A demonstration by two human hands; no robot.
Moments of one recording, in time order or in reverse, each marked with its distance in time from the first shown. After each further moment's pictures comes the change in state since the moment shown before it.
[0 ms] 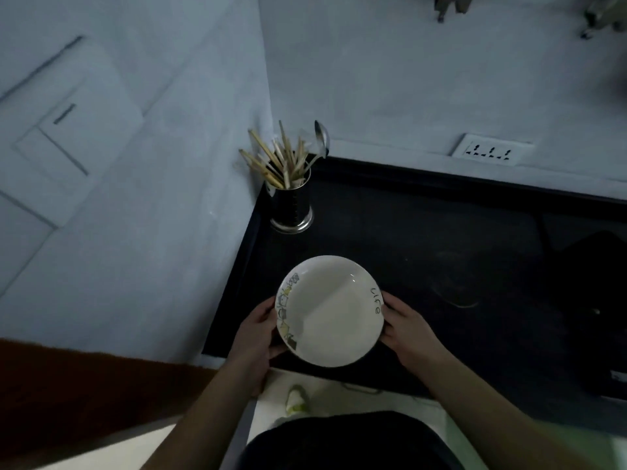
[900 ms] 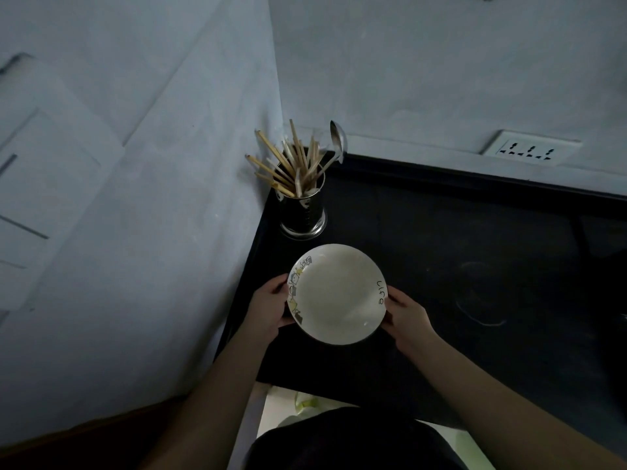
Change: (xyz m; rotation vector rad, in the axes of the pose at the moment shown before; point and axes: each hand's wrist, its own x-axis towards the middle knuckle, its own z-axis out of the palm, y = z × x) left_hand 0.072 0.055 0.026 0.175 0.028 0.043; right_hand 0.063 -0.027 0.035 0.049 0.255 0.137
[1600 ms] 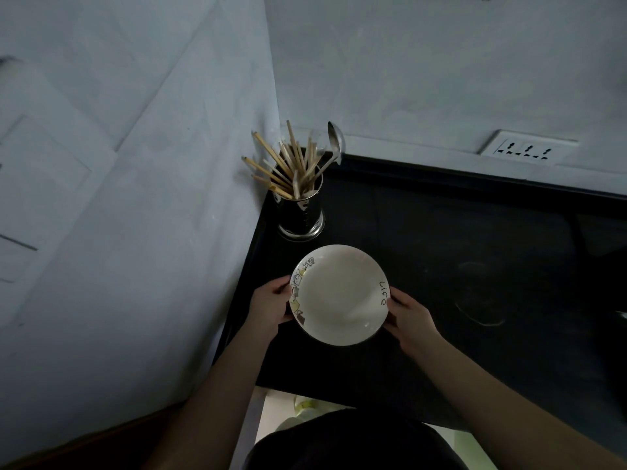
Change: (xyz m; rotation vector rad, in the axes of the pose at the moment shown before) left_hand 0.013 -0.001 0.003 0.078 0.024 0.026; right_hand 0.005 -0.003 -0.005 -0.051 0.013 0.009
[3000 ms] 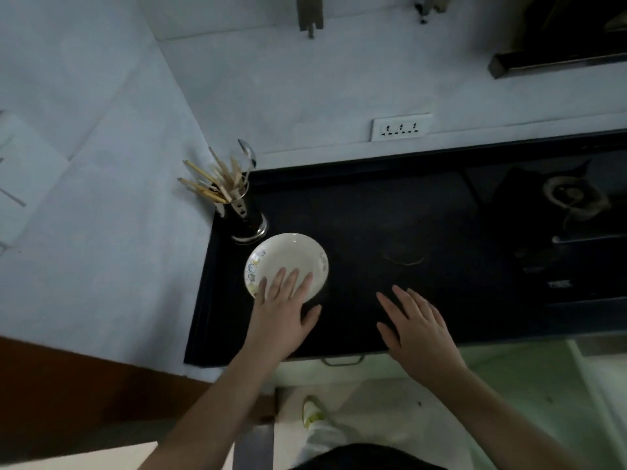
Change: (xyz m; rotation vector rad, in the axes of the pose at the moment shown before) left_hand -0.153 -0.042 0.050 1.579 -0.005 1.077; right_hand -0.137 0.103 -0.147 -1.335 0.270 -0.822
